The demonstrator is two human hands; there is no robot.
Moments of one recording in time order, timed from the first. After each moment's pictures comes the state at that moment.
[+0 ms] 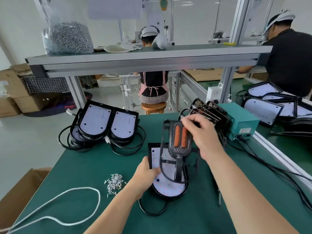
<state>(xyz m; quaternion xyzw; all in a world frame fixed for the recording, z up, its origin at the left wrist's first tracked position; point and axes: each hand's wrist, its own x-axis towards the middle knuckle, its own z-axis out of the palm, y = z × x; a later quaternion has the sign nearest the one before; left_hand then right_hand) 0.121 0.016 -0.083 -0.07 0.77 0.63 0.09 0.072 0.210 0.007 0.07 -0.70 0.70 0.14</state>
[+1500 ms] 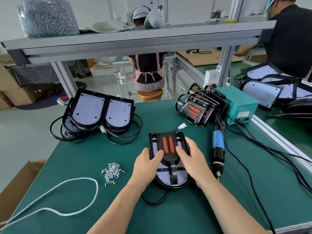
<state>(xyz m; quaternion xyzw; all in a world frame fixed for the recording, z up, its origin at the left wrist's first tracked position) 0.132 0.032 -0.087 -0.09 0.82 0.56 0.00 0.126 0.196 -0.093 -0.06 -0.81 0.58 0.01</state>
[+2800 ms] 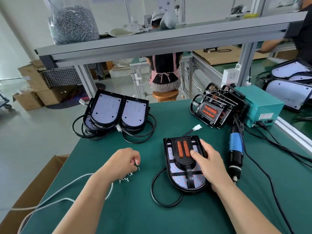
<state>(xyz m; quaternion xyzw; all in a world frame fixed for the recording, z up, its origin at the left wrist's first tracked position) 0.129 -0.086 -0.053 0.06 0.98 0.15 0.08 0.123 0.202 -0.099 -0.05 -0.78 0.63 0.02</state>
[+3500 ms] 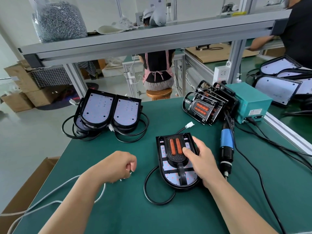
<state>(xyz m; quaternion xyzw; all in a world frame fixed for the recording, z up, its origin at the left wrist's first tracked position) 0.135 -0.077 -0.040 0.11 0.97 0.12 0.18 0.119 0.203 -0.106 -0.06 -0.77 0.63 0.03</state>
